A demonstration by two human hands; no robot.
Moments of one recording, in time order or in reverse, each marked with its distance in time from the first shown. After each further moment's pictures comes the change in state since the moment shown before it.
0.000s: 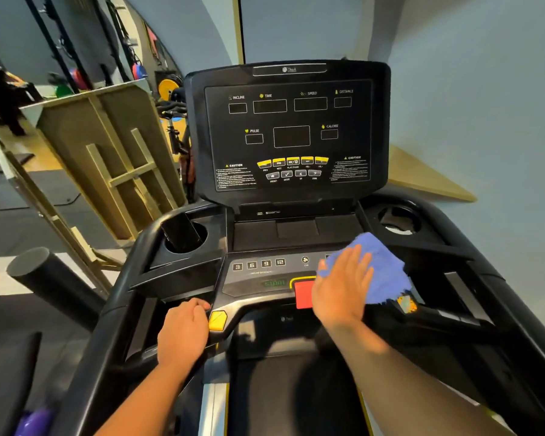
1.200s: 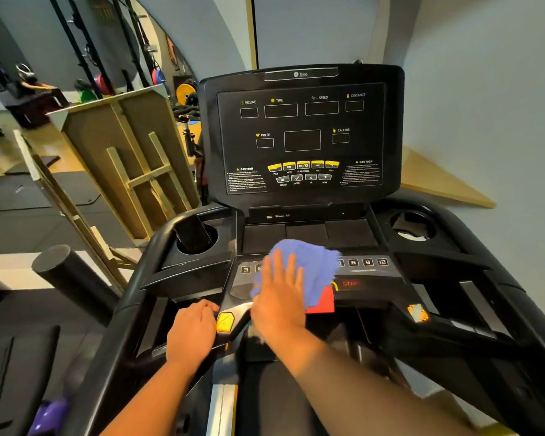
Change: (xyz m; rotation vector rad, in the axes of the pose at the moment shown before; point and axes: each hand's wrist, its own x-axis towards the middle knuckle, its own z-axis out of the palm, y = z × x) left_hand -0.005 0.006 -0.003 0.037 -0.009 0.000; right_hand -0.040 -0.088 0.022 -0.095 -0.159 -0.469
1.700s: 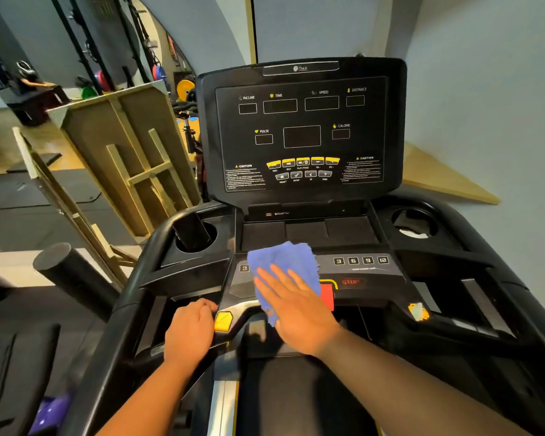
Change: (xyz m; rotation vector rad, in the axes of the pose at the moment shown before) left_hand 0.003 -0.004 0.000 -0.020 -0.040 0.007; right_hand -0.014 0.068 0.003 -0.076 -0.072 -0.566
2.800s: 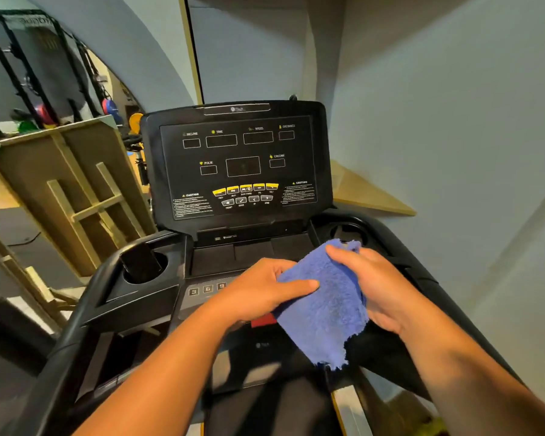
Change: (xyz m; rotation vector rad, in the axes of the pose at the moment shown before) left_hand -0.083 0.263 -0.056 -0.509 -0.851 0.509; right_hand -0.126 0.053 -0.209 1.606 0.364 0.759
